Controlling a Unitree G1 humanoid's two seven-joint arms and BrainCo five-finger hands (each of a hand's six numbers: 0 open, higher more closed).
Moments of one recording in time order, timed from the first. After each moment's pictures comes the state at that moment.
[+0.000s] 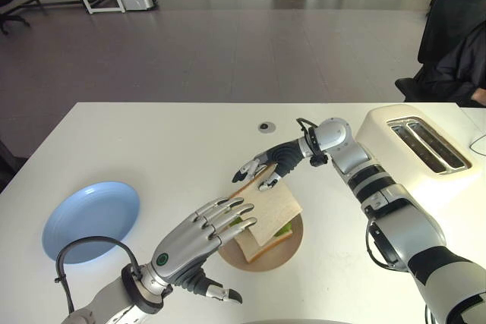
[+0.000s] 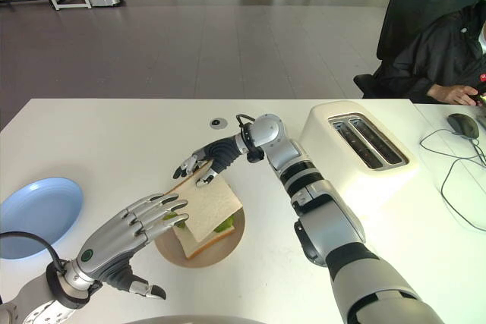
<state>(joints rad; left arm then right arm) 0.49 0.53 0.15 -0.46 0.80 -0.84 0.04 -0.97 -0.22 0.40 0.81 -0.07 -0.40 1.27</state>
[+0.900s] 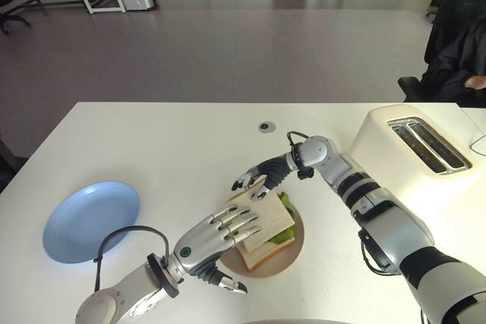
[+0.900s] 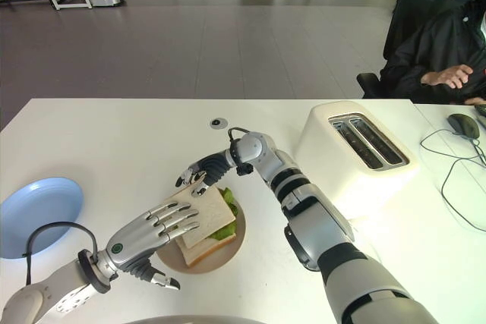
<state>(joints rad) 0.33 0.57 -0.03 -0.25 1.12 -0.75 0.12 -0.97 -0.15 0.49 0.97 -0.29 -0.51 1.05</state>
